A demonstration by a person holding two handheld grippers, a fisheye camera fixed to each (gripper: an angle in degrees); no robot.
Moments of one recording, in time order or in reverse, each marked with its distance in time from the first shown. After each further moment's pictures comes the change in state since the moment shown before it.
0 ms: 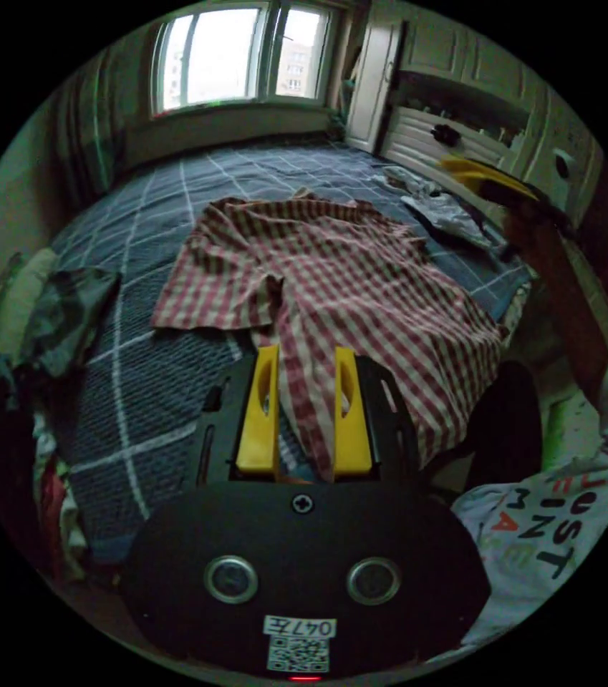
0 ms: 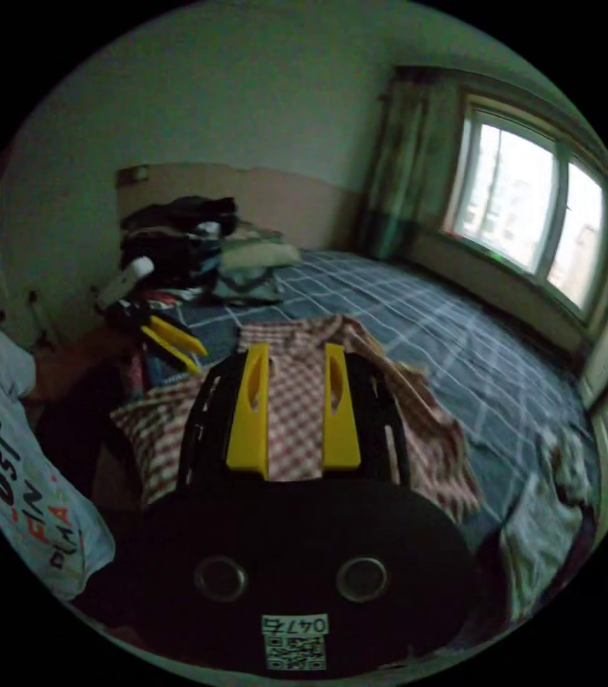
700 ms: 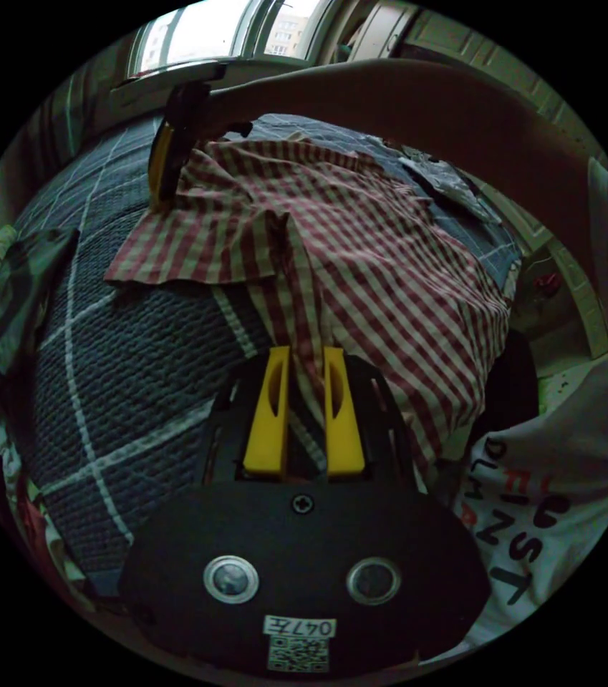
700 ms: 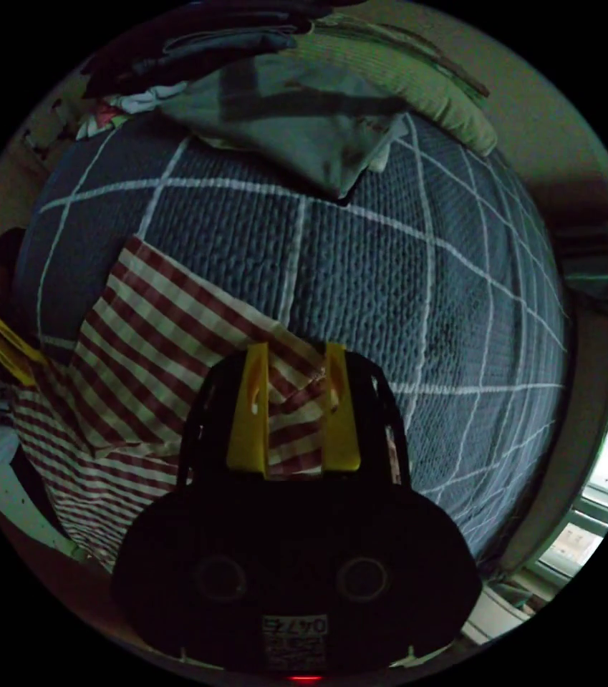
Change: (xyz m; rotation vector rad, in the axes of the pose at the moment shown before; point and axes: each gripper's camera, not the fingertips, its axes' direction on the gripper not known) left arm -0.072 -0.128 0.052 -0.152 0.105 0.016; right arm 0.000 -0.260 0.514 -0.718 -0.242 -0.735
